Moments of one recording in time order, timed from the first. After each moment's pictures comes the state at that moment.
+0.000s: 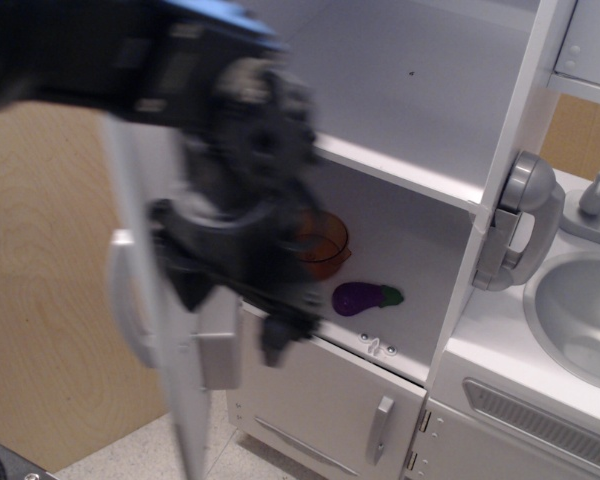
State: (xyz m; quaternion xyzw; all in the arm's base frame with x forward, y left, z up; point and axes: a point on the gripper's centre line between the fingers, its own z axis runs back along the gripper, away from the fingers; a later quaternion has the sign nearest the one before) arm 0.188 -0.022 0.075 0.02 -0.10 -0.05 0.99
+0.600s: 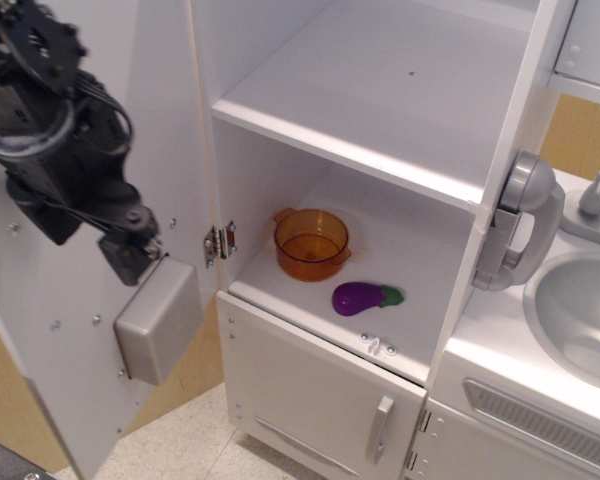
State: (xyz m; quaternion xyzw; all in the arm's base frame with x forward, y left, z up) arm 0.195 0.078 0.076 0.03 -0.14 -0.01 0.99
